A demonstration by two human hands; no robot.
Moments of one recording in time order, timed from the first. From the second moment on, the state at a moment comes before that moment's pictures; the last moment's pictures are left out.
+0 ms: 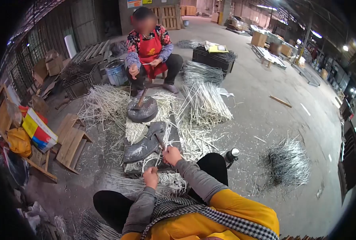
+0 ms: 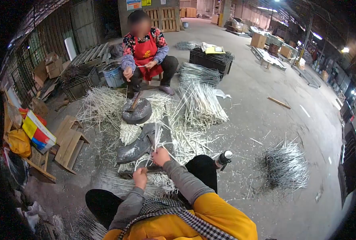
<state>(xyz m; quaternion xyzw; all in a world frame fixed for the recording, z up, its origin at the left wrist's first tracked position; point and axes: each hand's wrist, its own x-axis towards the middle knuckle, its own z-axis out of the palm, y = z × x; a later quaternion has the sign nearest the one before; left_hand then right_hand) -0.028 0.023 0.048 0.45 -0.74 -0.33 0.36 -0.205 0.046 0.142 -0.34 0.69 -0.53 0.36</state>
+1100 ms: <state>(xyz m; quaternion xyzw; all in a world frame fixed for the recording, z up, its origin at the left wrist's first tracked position) -0.016 0.001 0.102 0.49 -0.52 -0.44 0.54 -0.035 0.148 0.463 -0.66 -0.17 -0.51 0.52</state>
